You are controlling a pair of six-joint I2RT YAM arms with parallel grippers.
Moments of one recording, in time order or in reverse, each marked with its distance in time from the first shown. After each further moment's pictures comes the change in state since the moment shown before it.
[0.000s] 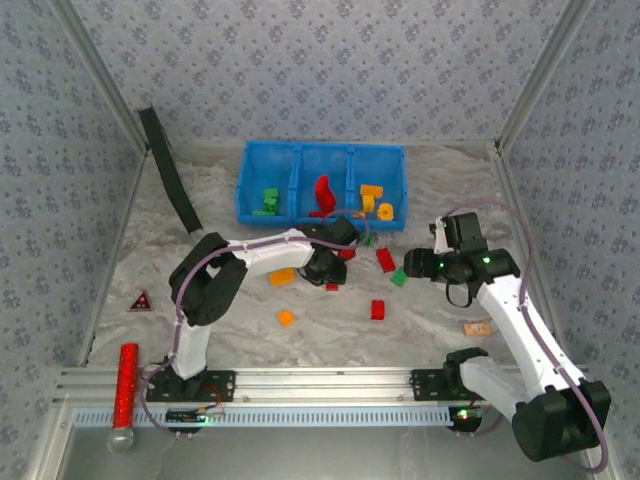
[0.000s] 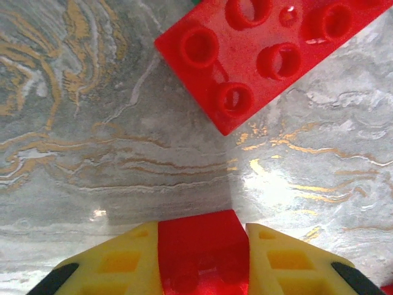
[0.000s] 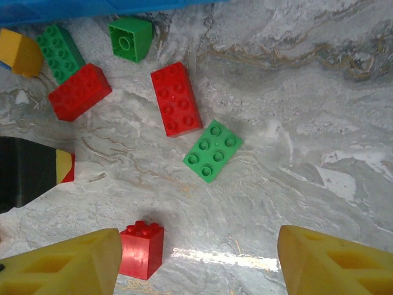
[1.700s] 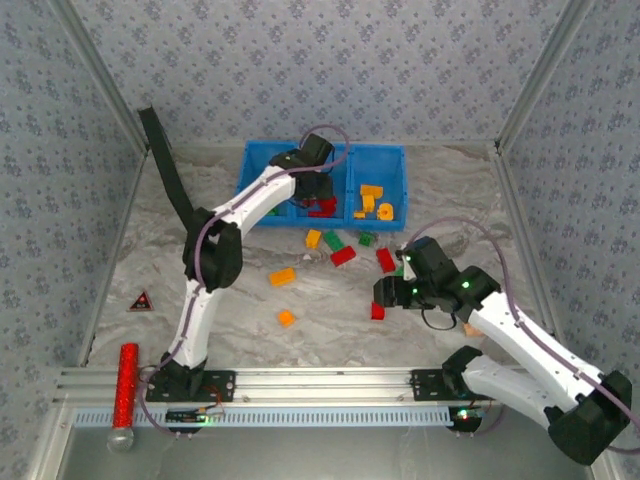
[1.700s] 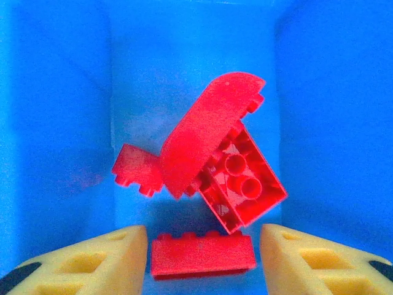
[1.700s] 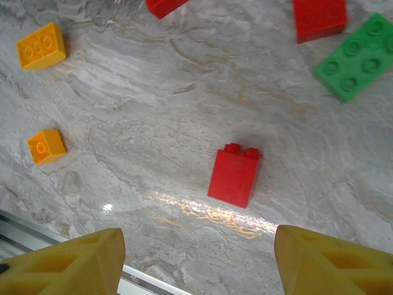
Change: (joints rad) left arm 0.308 0.240 0.658 -0.116 -0.134 0.291; right arm 0.447 -0.047 -0.072 0.008 0.009 0.282
